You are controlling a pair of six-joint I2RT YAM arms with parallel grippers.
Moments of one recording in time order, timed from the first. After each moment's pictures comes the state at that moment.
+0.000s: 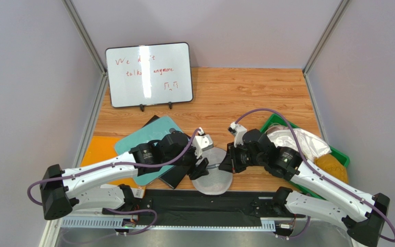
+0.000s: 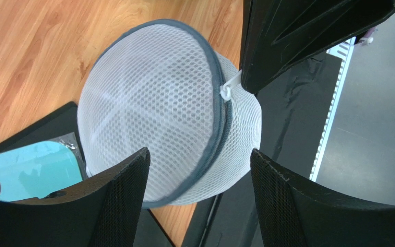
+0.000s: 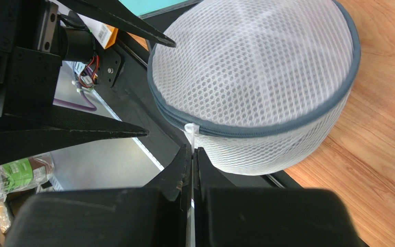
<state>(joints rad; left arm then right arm) -1.09 1.09 0.82 -0.33 0.21 -0.07 0.91 0.86 0.80 -0.64 -0.22 0.62</state>
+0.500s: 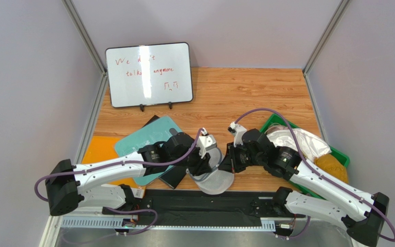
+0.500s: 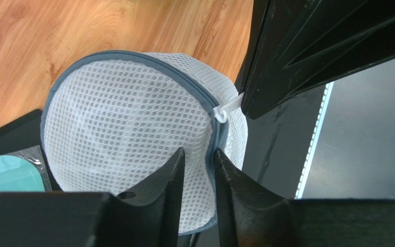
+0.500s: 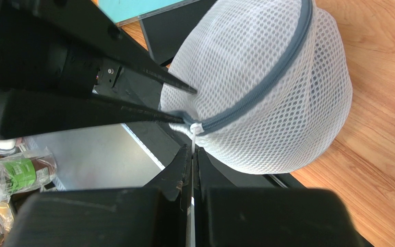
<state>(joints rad) -1.09 1.17 0.77 -0.16 0.26 -0.16 0.91 0.87 0.80 -0.63 -0.22 0.63</state>
